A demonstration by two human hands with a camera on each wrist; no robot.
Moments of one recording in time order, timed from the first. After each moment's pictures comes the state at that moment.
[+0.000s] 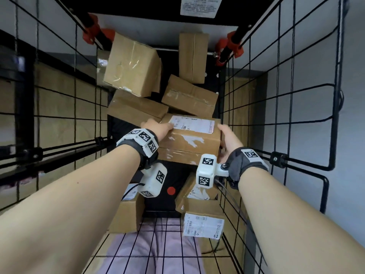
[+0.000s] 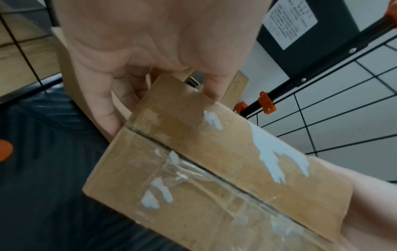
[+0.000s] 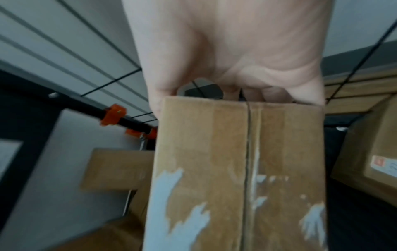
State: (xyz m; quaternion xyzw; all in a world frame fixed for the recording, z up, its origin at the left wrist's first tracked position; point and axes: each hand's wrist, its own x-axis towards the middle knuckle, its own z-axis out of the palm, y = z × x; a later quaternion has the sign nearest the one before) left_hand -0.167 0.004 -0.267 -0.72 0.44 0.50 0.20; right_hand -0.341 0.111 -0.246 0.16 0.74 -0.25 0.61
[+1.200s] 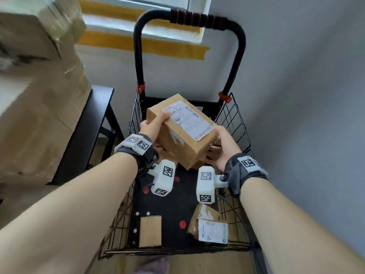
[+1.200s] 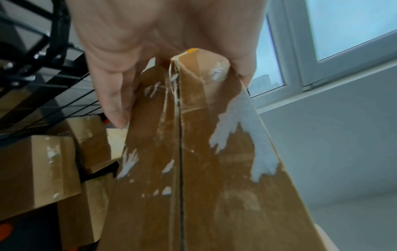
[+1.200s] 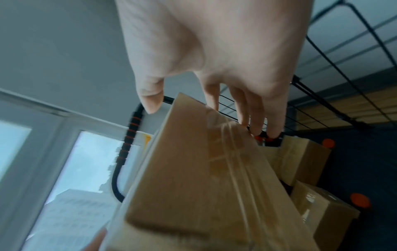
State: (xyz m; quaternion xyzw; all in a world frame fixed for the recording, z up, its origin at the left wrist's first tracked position) left_hand -0.019 0.075 0.049 -0.58 0.36 0.69 -0.25; right_hand -0.185 0.186 0.059 -0.06 0.67 -0.51 0.54
